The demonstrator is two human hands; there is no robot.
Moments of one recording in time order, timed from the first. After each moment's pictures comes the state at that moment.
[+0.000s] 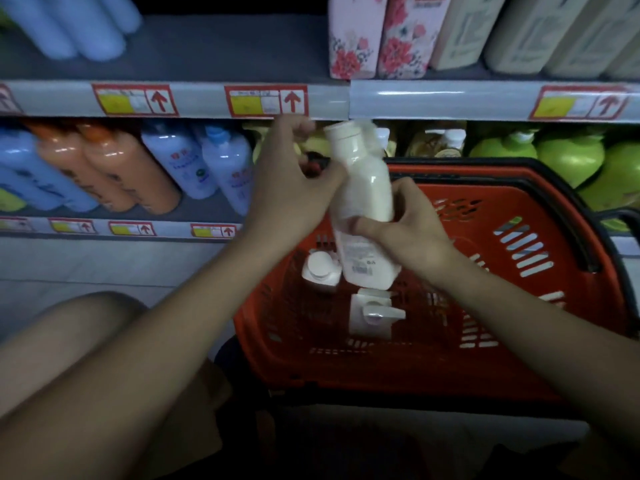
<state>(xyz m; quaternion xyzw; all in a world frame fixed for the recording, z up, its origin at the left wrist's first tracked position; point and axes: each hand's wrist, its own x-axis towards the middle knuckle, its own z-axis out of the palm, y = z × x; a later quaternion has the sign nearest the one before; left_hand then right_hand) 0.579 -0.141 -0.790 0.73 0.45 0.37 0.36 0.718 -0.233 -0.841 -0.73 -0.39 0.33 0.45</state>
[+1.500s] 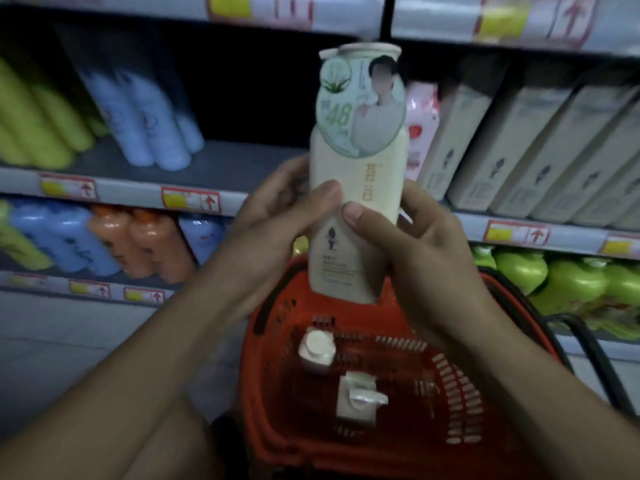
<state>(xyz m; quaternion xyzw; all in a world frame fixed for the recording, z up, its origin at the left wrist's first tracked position) 0.536 -0.149 -0.674 0.53 0.21 0.43 0.70 0.673 -0.240 -0.672 -0.50 -0.41 0.37 0.67</state>
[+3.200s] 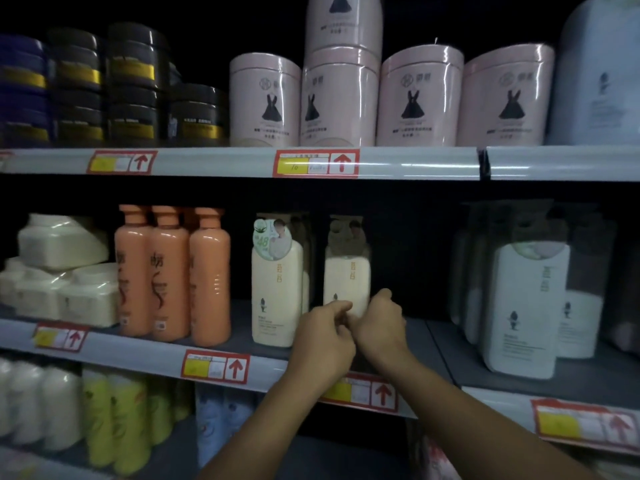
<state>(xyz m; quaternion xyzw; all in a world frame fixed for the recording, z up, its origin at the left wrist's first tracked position) 0.555 0.048 -0.481 0.76 0.38 0.47 0.26 0.657 0.033 -0.460 -0.76 -0.46 0.06 0.46</state>
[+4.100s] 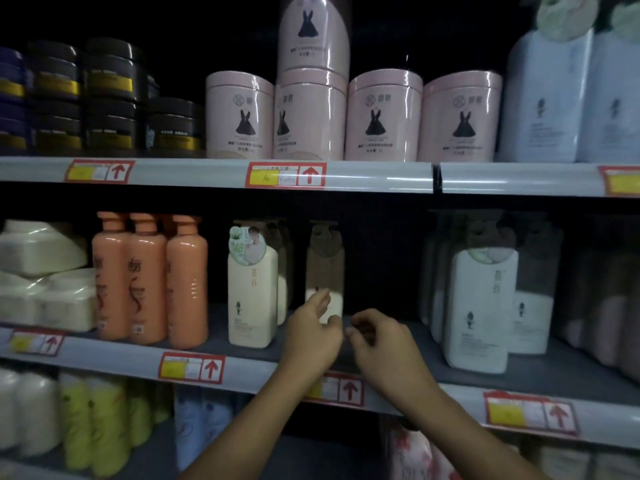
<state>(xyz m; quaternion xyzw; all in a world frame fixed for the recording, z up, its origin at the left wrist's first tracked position) 0.576 0.028 -0.465 0.71 0.37 0.47 0.37 0.691 -0.044 -0.473 -0.66 -0.59 -0.02 0.46</state>
